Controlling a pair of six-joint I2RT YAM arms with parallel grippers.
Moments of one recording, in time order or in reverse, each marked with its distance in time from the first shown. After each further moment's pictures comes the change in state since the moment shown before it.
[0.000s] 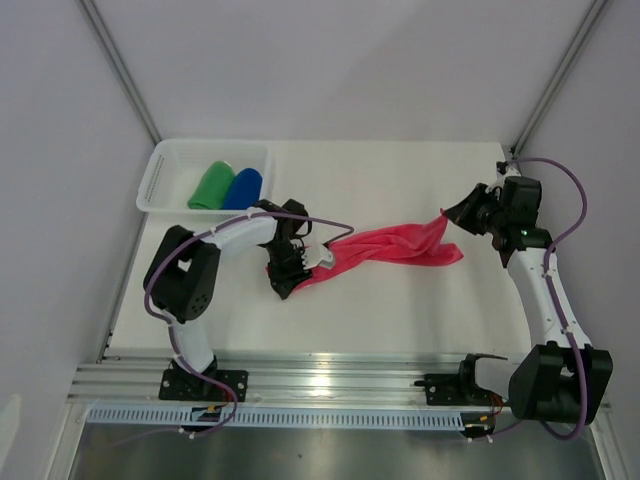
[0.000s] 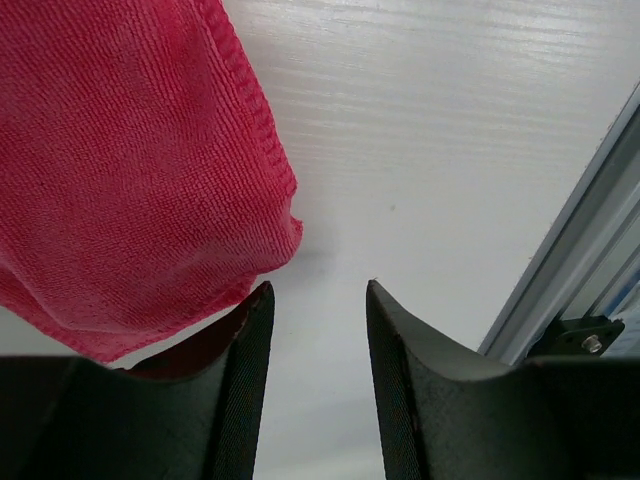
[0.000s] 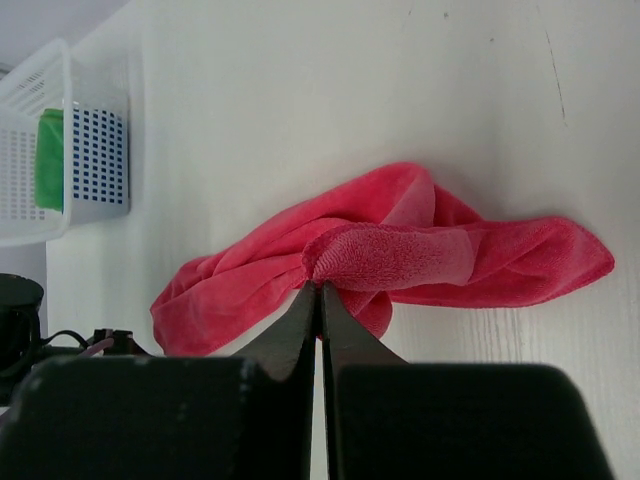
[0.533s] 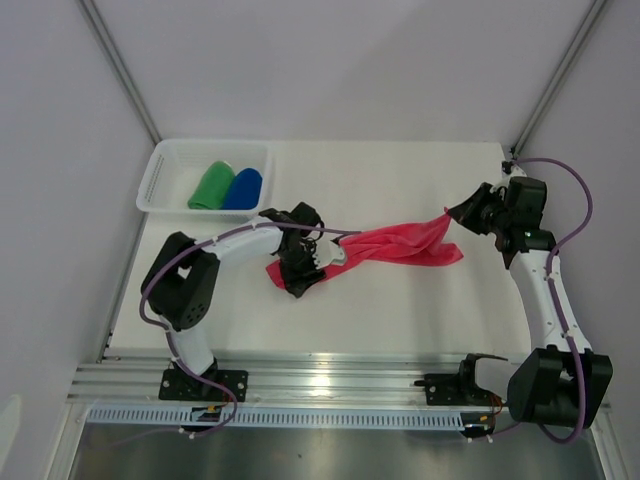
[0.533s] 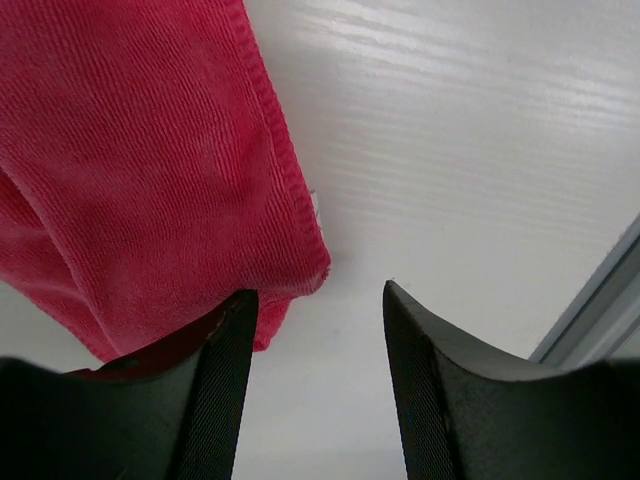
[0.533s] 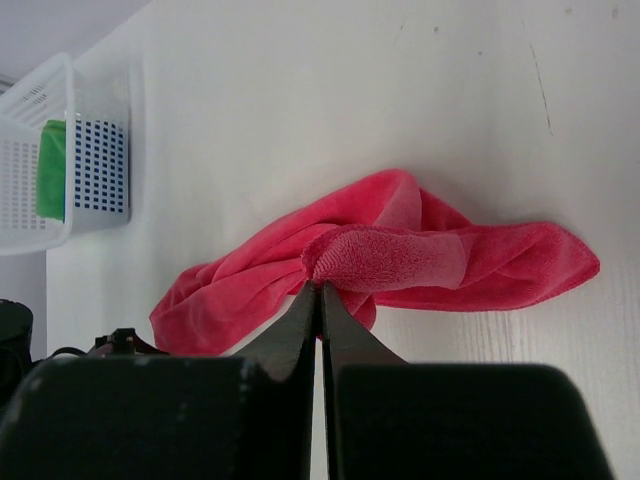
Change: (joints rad) left arm -0.070 -0.053 -0.051 0.172 -0.051 -0.152; right arm -0.021 -0.014 0.000 0.003 -0.001 -0.004
